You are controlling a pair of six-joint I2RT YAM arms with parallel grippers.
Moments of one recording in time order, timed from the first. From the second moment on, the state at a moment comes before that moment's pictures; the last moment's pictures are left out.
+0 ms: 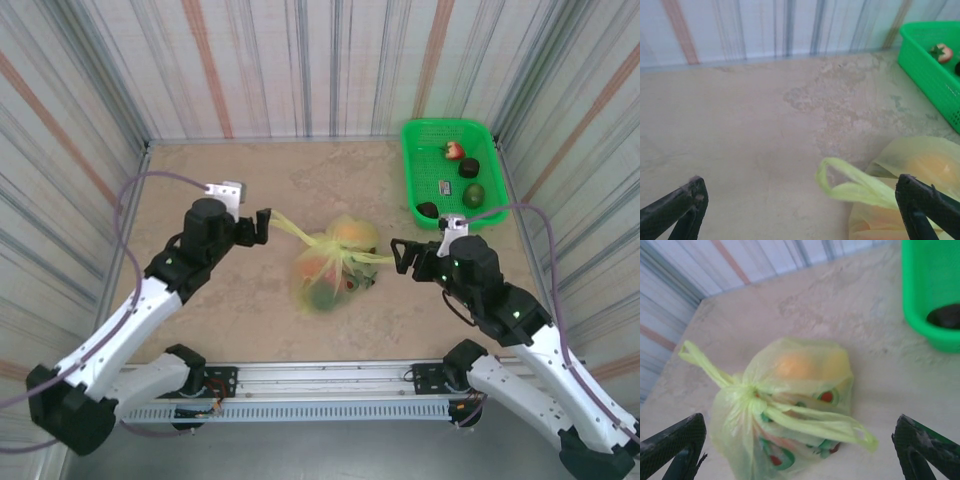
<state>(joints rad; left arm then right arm) -0.51 0.94 0.84 -0.32 -0.21 -0.19 0.63 0.60 0.83 -0.68 0.20 0.56</state>
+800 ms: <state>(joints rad) -0.11 1.14 0.39 0.34 -0.06 0.21 -0.01 1.07 0.35 0.15 0.13 0.05</state>
